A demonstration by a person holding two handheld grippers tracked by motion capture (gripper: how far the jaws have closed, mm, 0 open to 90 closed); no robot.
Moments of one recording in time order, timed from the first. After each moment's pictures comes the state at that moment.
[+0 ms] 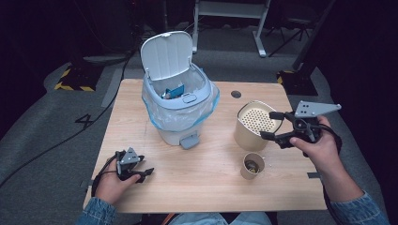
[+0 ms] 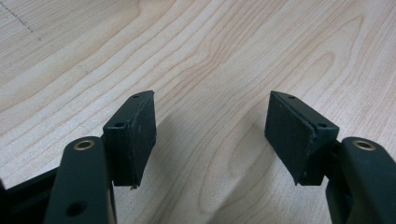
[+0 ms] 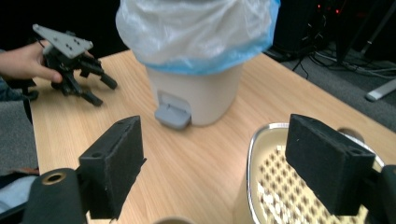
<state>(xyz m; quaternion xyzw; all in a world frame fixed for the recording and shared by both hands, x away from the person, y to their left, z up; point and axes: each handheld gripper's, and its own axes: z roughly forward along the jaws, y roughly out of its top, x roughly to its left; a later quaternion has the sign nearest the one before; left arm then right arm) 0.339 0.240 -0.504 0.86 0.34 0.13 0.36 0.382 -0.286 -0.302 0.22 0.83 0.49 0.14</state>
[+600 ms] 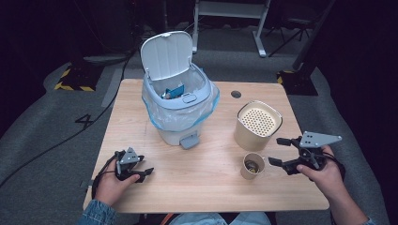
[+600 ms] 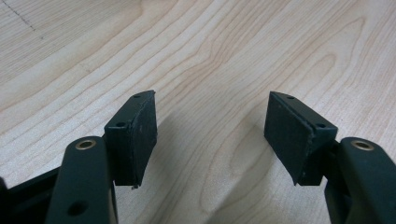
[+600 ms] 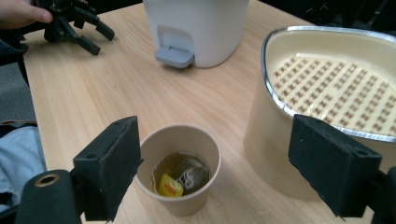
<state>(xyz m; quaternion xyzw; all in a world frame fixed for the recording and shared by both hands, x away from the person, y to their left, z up) 0.339 0.240 -0.504 0.86 0.34 0.13 0.36 0.350 -0.326 -0.379 0.24 0.84 0.47 0.13</state>
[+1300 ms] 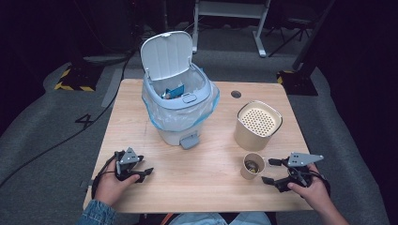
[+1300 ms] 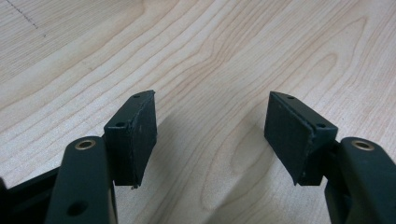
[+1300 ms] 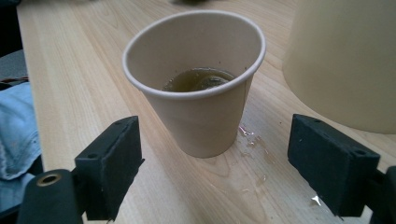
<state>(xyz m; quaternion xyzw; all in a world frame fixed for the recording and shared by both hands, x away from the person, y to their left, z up) 0.339 0.241 -0.504 0.85 0.35 0.14 0.36 0.338 -0.330 -0.467 0.26 0.85 0.46 0.08</state>
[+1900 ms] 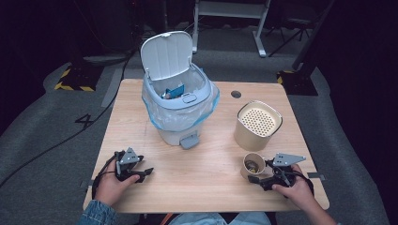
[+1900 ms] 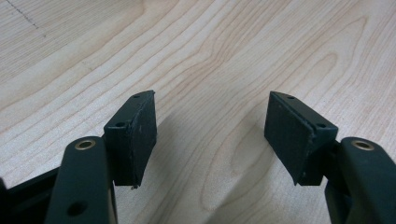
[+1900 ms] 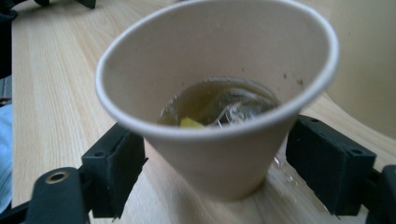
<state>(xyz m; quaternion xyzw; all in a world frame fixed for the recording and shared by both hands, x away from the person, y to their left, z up) 0.339 0.241 -0.504 0.86 0.34 0.14 0.36 0.348 -0.297 -0.497 0.27 0.83 0.48 0.07</state>
